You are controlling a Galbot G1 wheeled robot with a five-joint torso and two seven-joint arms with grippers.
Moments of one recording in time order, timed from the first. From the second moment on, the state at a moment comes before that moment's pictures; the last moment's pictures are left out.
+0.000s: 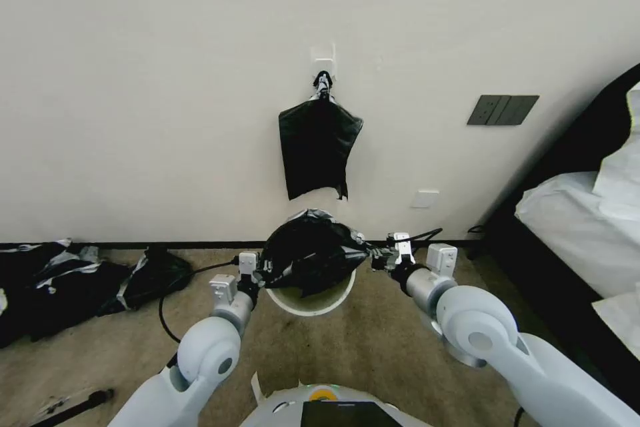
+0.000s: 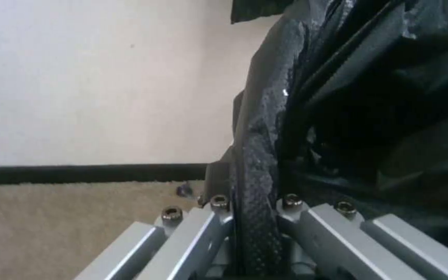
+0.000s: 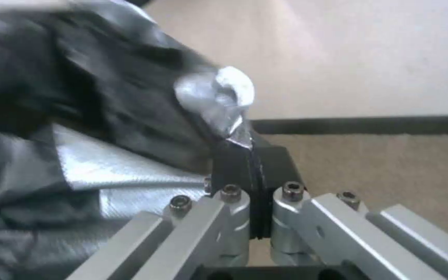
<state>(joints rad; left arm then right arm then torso) 1.41 -1.02 -0.27 -2.31 -0.75 0.41 -0.49 -1.17 0.72 0.20 2.42 1.33 -0.50 0.75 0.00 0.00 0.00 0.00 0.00</state>
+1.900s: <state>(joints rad) 1.35 -1.00 -0.31 -2.28 -1.01 0.42 -0.59 -1.50 0.73 0.43 2.50 0.85 -0.36 0.23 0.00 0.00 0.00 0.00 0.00</state>
